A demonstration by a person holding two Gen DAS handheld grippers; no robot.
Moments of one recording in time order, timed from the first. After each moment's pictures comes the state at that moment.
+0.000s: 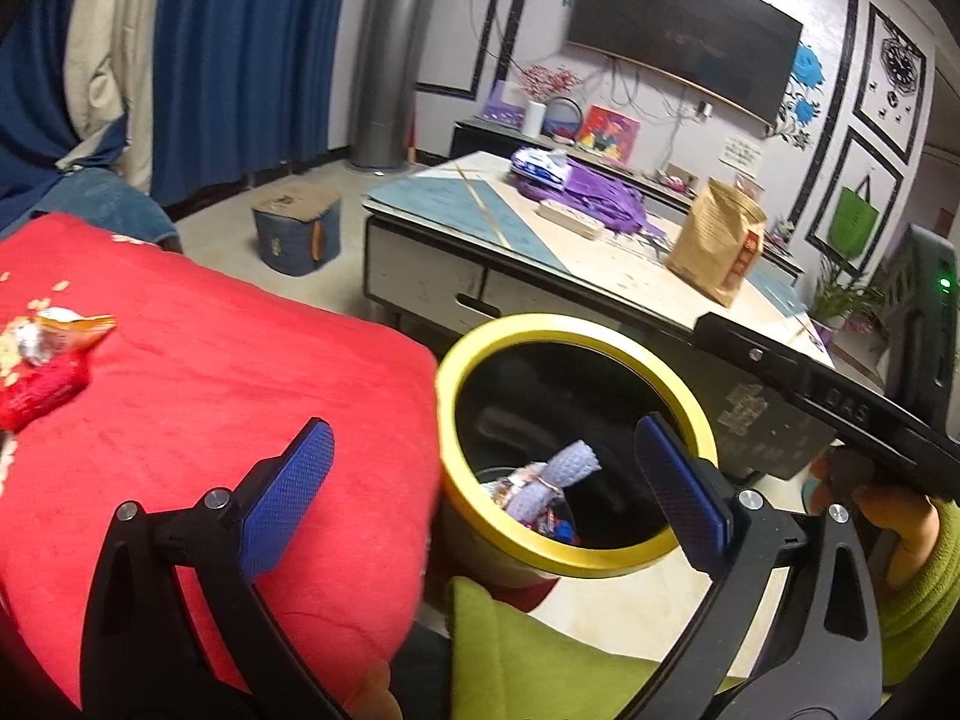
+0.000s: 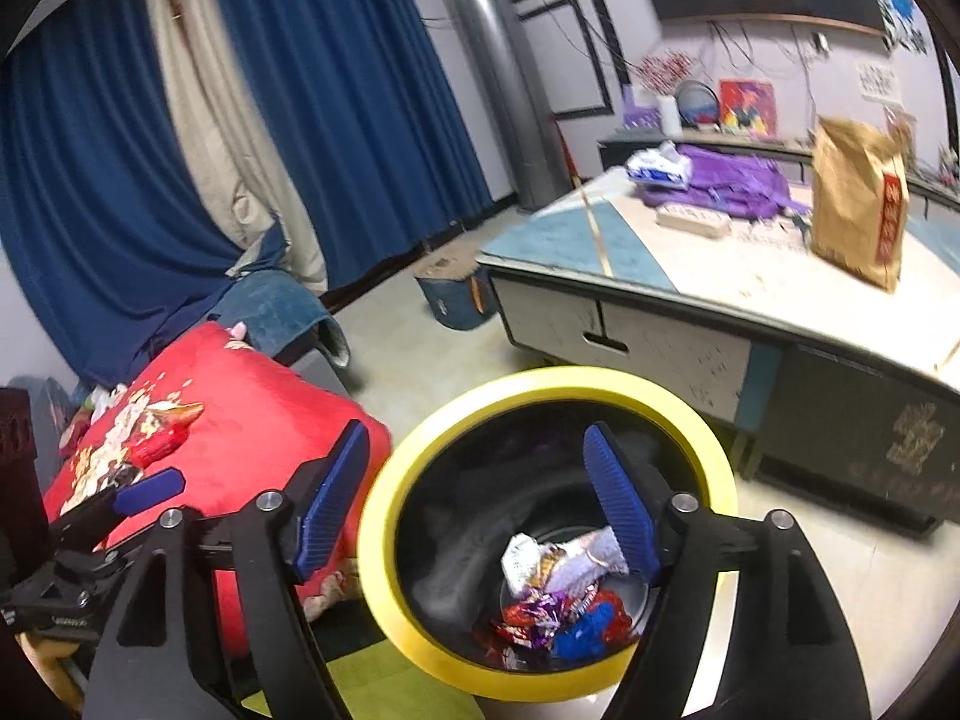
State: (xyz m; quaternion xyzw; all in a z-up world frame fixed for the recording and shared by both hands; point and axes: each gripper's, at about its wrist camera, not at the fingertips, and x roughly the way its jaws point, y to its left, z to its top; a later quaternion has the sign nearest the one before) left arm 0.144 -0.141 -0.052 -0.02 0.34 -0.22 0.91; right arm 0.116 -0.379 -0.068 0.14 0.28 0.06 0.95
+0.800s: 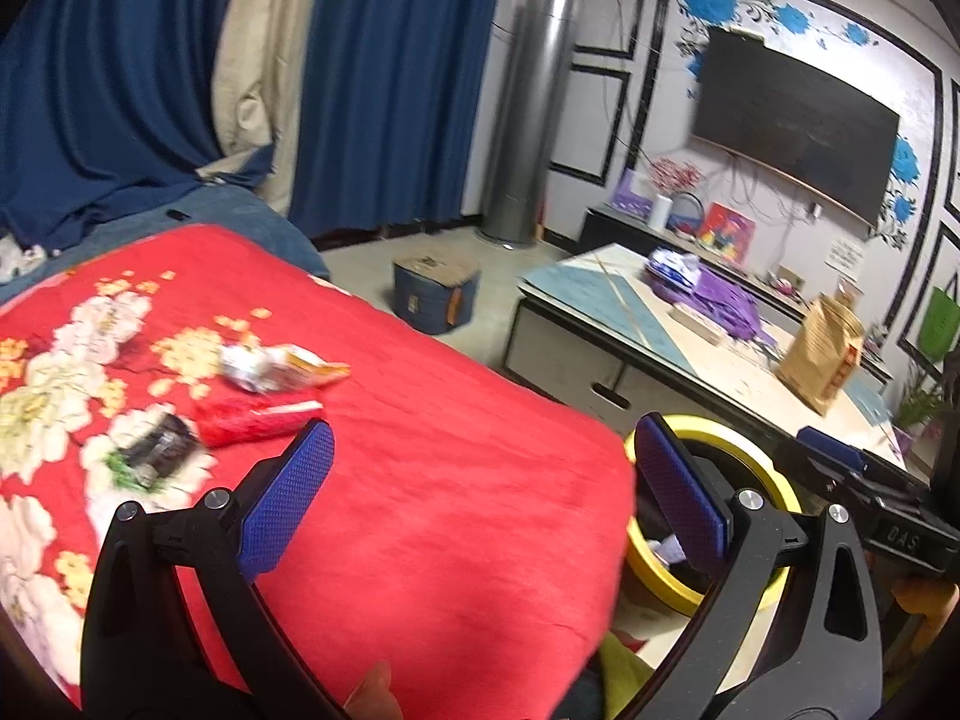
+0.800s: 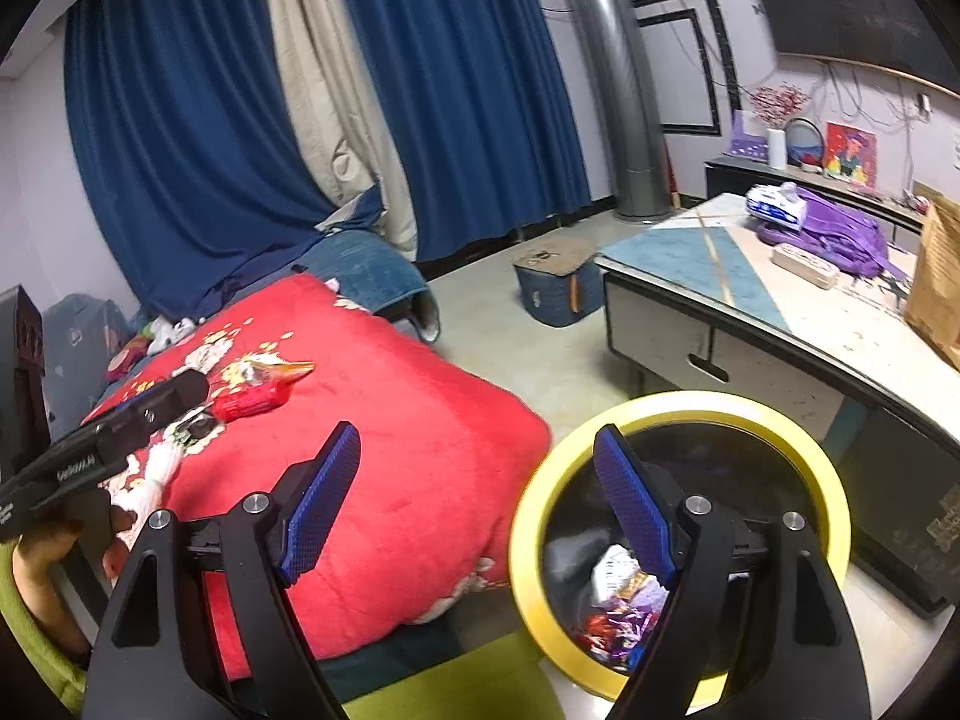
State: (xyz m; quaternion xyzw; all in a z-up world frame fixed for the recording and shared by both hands) left arm 0.129 -0.027 -0.010 -0.06 0.26 -0.07 0.96; right arm 0.122 -0.275 -0.039 0.08 0.28 0.17 0.94
